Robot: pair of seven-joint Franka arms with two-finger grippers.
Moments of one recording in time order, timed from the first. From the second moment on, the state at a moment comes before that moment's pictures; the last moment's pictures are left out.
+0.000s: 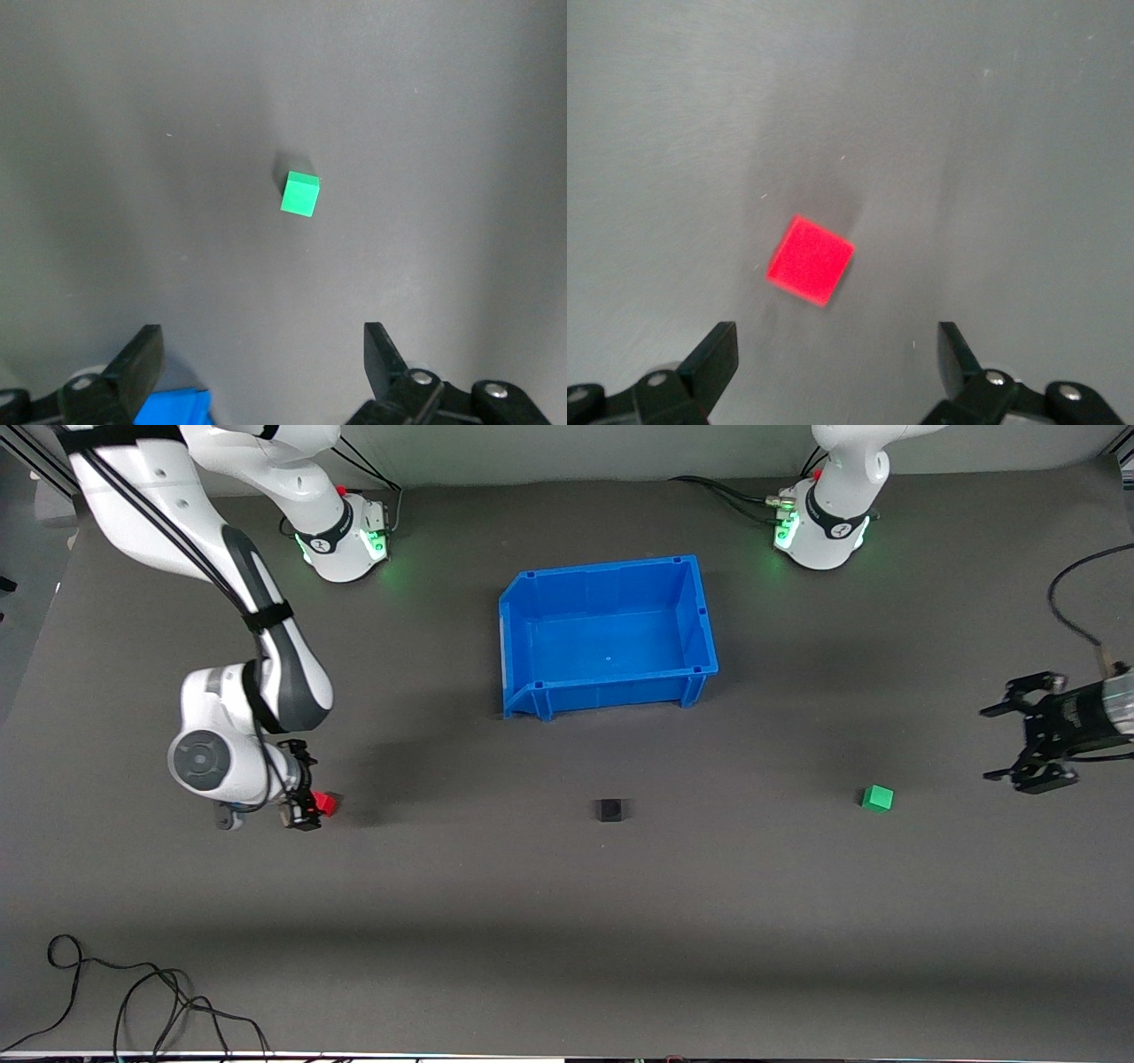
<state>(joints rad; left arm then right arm) 0.23 0.17 -0.04 -1.88 -0.28 1.92 -1.15 0.23 0.47 -0.12 -1.95 -0.05 2.23 1.52</state>
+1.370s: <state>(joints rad) 0.15 0.48 -0.06 -2.02 -0.43 2.50 -1.07 0.23 0.57 -0.15 -1.93 -0.08 2.34 1.52</state>
